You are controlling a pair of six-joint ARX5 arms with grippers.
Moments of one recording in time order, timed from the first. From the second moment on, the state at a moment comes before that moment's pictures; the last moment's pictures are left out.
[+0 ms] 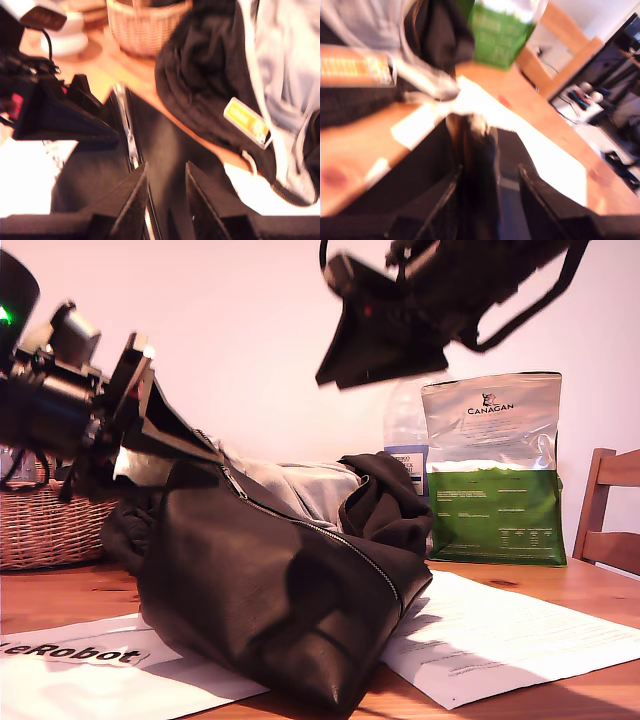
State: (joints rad) left arm -0.29 1.50 0.57 0.53 0.68 -0.37; right arm 0.66 1.35 0.83 0.10 -0.15 -0.14
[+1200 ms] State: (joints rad) left arm -0.29 1.50 0.57 0.56 0.79 -0.39; right arm 0.66 1.63 0.89 0.29 -0.42 -0.21
